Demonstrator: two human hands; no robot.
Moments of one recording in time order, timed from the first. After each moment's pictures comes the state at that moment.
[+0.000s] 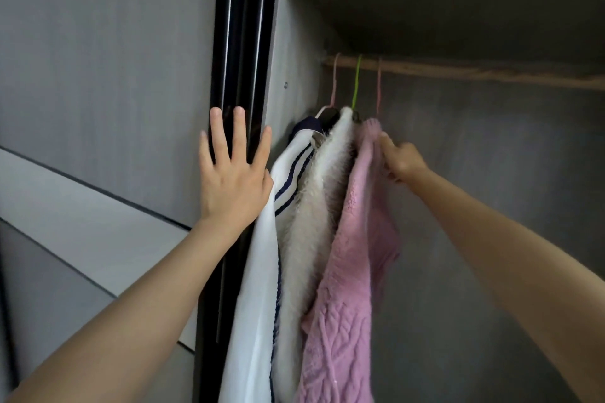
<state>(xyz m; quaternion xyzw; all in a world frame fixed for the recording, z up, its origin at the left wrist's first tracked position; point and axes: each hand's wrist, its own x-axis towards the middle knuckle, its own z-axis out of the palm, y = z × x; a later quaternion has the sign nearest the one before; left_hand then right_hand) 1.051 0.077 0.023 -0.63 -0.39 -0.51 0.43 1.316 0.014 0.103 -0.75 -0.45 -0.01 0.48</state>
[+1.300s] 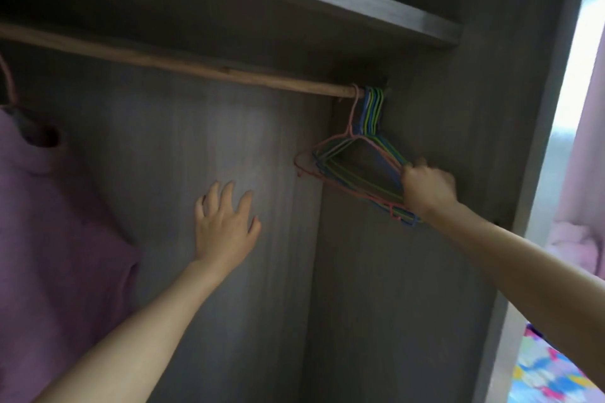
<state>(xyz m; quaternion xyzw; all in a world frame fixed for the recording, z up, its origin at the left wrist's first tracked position) 1.372 -0.158 0.006 -0.88 -0.10 -0.47 0.04 1.457 -0.437 0.103 -0.93 -0.09 -0.36 -0.08</state>
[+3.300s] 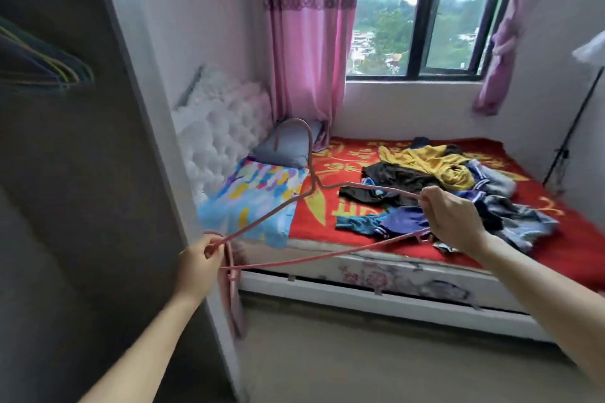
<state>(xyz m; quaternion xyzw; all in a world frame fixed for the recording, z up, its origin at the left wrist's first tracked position) 1.227 -0.454 -0.192 -0.83 0.25 -0.09 -0.49 0.992 -0.803 -0.149 -0.89 0.07 -0.45 -0.07</state>
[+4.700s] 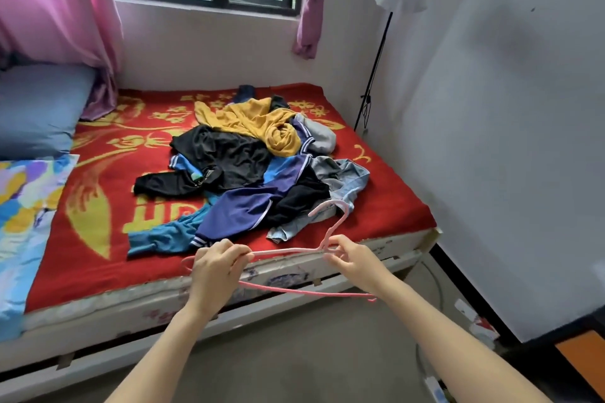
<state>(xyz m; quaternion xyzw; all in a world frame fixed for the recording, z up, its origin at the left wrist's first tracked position) 1.157 -1.016 -0.331 -0.65 0.62 -0.09 -0.42 0.903 -1.101 -0.256 -0.82 0.47 -0.07 0.32</state>
